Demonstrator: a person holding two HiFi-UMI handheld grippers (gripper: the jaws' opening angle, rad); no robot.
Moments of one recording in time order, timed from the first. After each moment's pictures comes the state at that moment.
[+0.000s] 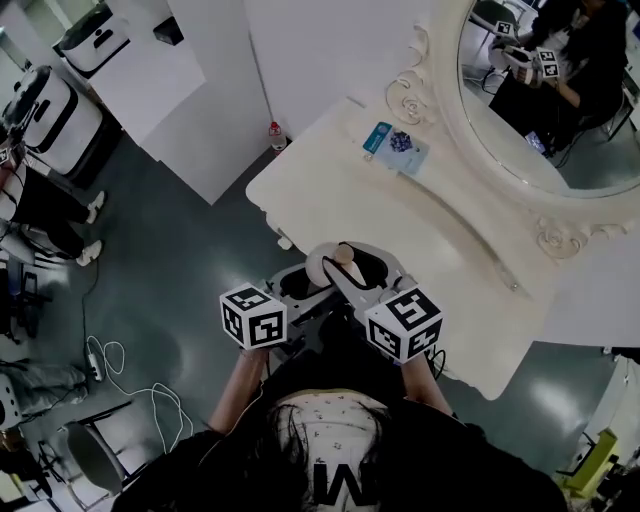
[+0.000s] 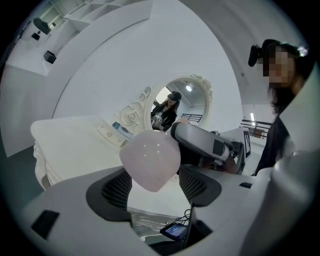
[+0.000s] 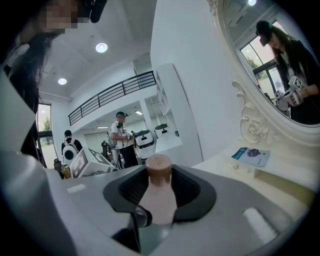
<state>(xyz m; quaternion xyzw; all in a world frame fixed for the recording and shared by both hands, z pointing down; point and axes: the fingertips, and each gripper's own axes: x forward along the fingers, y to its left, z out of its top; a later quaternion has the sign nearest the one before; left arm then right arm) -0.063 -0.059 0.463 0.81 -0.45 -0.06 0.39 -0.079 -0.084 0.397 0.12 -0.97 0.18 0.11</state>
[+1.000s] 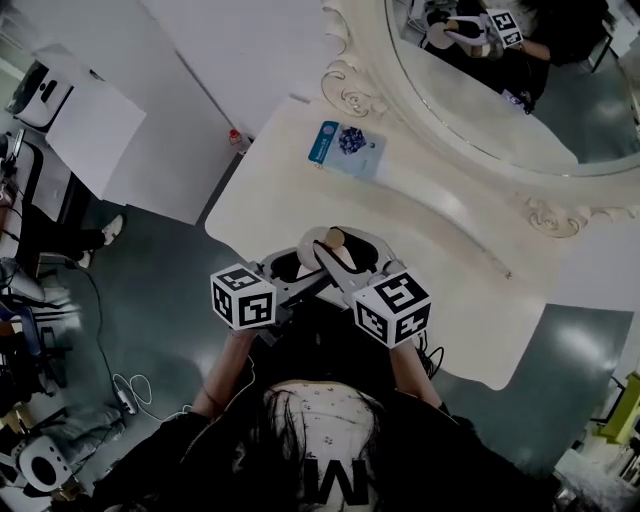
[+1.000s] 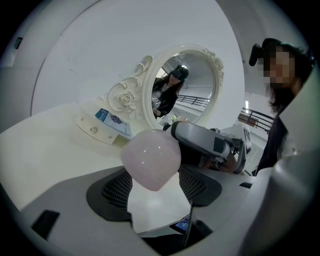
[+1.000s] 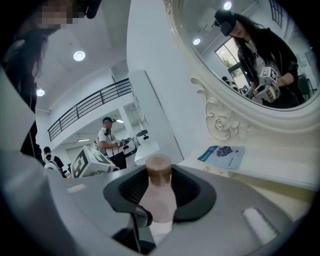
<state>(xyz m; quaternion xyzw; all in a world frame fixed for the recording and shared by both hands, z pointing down) -0.041 -0.178 0.498 0.84 -0.36 0.04 0.41 -0.046 -0.212 0.434 0.22 -0.94 0.24 0.08</state>
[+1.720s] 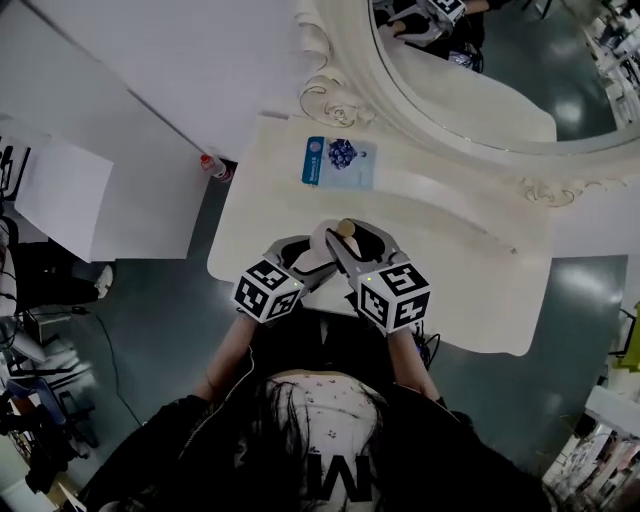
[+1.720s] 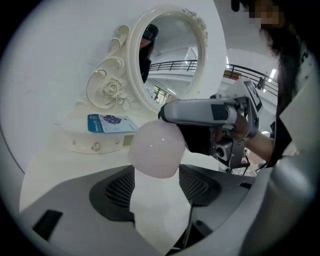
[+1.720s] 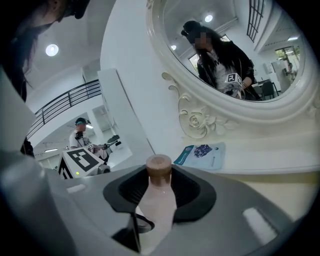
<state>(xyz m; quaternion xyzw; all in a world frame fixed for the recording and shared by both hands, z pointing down) -0.072 -0.235 0.547 0.89 -0.27 0.24 0.29 -0.058 -0.280 0.470 0.38 -0.88 0.28 0.08</state>
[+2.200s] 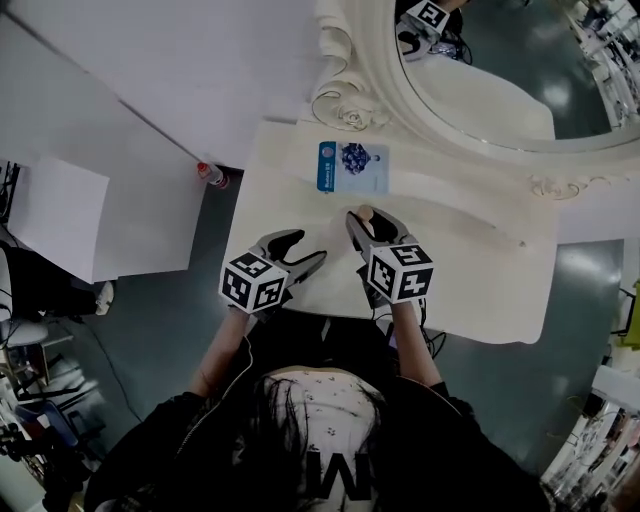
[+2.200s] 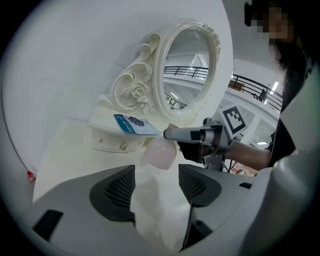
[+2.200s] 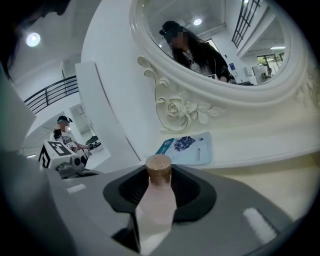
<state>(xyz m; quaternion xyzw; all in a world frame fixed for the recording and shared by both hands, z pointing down) -0.139 -0.270 0.557 0.88 -0.27 0.21 0.32 -0.053 -0.330 0.530 0.47 -0.82 0.31 0.10</state>
